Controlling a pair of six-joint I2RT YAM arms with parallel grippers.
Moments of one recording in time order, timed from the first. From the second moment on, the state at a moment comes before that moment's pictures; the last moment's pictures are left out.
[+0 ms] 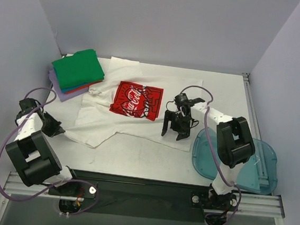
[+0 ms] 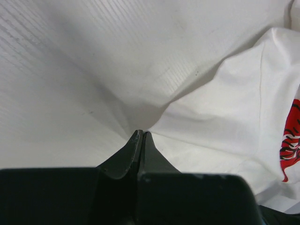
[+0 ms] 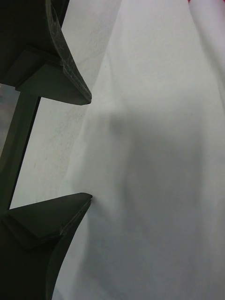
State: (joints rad) left arm 0.58 1.39 0.82 -0.64 0.24 -0.43; right arm 0.45 1.84 1.21 -0.73 -0.21 0.53
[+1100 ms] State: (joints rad) left arm 0.63 1.42 0.96 -0.69 0.24 -0.44; right arm 0.78 1.57 0.98 -0.75 -0.03 0.63
